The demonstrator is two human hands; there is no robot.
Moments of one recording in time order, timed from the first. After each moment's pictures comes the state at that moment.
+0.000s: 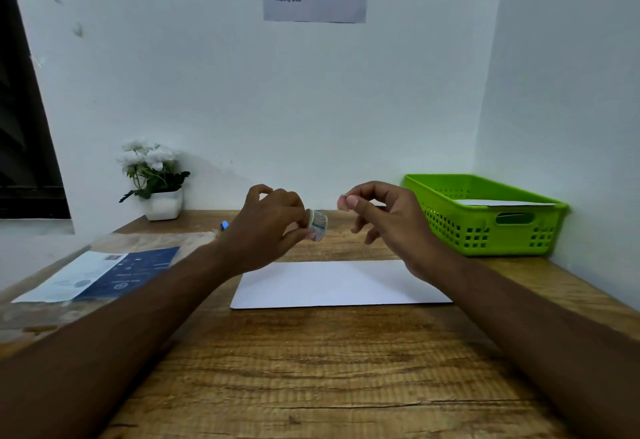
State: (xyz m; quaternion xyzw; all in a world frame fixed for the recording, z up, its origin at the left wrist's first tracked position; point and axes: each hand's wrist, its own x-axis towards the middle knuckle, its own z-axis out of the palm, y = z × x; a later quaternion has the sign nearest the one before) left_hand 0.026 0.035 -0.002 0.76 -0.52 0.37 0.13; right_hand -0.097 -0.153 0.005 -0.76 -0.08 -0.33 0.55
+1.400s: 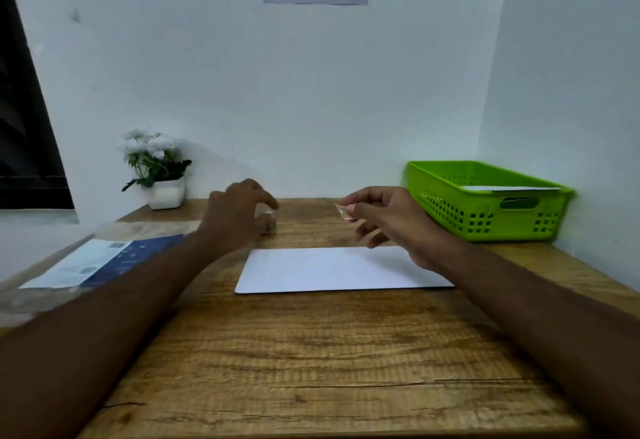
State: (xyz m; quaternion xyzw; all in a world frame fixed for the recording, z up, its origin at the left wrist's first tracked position) left_hand 0.057 0.059 -0.010 0.88 -0.36 0.26 0.18; right_hand -0.099 -0.151 0.000 -0.79 0.02 -0.21 0.57
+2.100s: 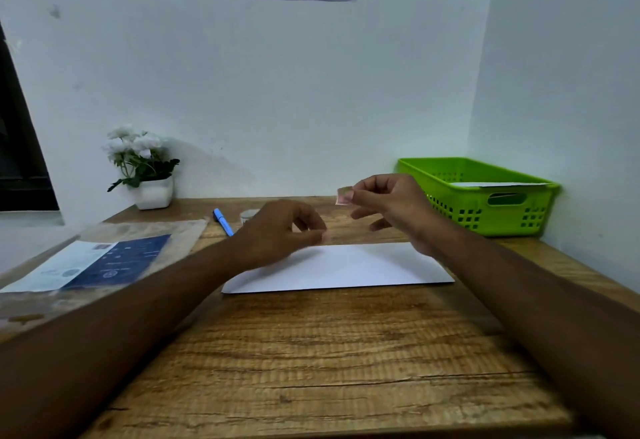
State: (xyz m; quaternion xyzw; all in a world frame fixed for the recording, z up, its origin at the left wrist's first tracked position) left_hand -0.008 0.018 -0.008 0.81 -0.48 0.06 0.33; right_hand -0.105 -0.162 0.011 -0.78 0.05 -0.27 0.57
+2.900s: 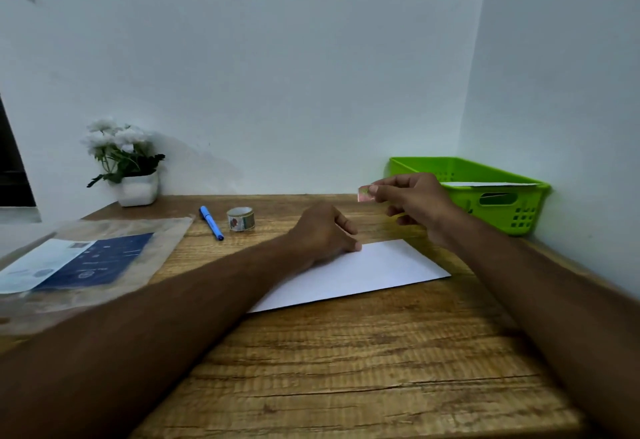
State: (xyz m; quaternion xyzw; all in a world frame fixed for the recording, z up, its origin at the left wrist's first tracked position) left_hand -0.018 -0.064 -0.020 0.84 -0.34 -0.04 0.42; right_hand -0.098 -0.213 0.009 -0.78 0.14 -0.29 0.54
